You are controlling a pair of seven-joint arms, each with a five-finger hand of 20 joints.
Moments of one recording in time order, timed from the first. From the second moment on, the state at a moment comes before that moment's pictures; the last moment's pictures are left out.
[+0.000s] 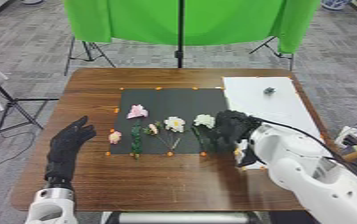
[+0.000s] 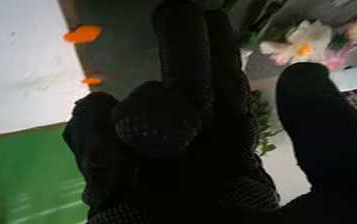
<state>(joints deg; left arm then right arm) 125.4 -69.3 -93.3 -118.2 61.8 15.9 11.3 -82.7 -44.9 59.9 -114.5 -117.7 -21.5 21.2</state>
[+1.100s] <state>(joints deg) 125.4 -69.4 -93.0 -118.2 61.8 16.0 11.3 -56.3 -51.5 54.8 -74.6 -130.9 -13.2 29.0</state>
